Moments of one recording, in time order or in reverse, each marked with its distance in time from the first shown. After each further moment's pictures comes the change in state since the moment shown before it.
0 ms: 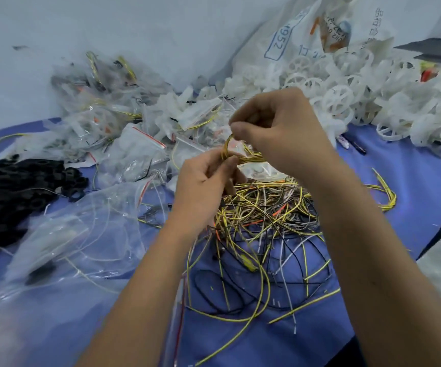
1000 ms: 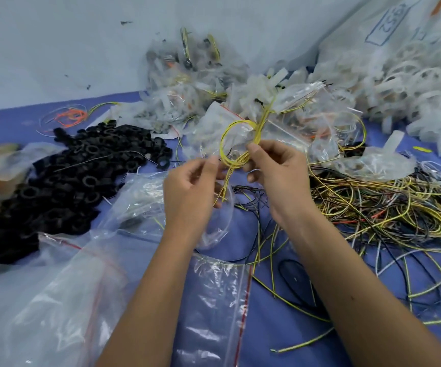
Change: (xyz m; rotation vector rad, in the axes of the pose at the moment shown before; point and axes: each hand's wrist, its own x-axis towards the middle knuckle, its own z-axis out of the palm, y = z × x) left_hand -0.060 -0.021 -0.126 0.136 0.546 -0.102; right_hand -0.025 0.011 0.180 0.904 -0.003 0.303
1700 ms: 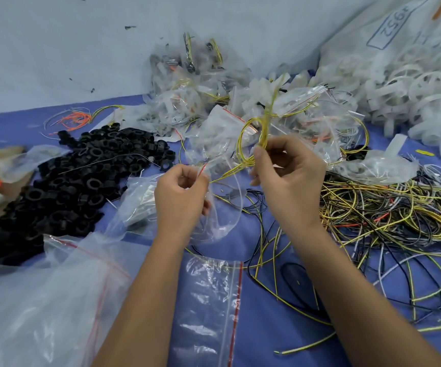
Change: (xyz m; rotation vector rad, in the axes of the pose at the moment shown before) left_hand 0.010 -0.016 -0.017 0.092 0.100 -0.062; right_hand -0.017 -0.009 -0.003 -0.335 0.069 -0.497
